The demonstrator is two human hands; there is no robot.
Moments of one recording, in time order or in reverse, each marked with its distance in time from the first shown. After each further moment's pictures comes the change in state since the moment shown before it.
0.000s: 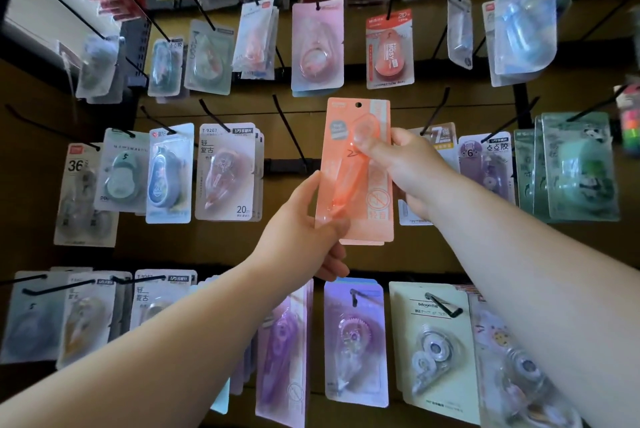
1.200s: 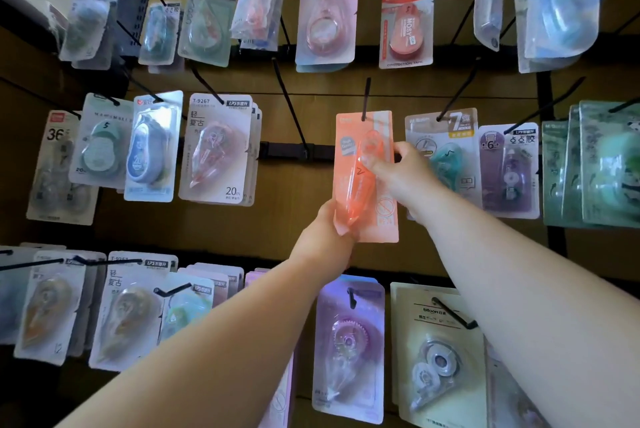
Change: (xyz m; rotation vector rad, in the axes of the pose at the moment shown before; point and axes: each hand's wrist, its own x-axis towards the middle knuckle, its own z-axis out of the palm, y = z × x) left_hand 0.067 -0.070 0.042 0.144 0.039 -0.069; right_hand 0.038 0.056 0.007 -0.265 0.079 0.067
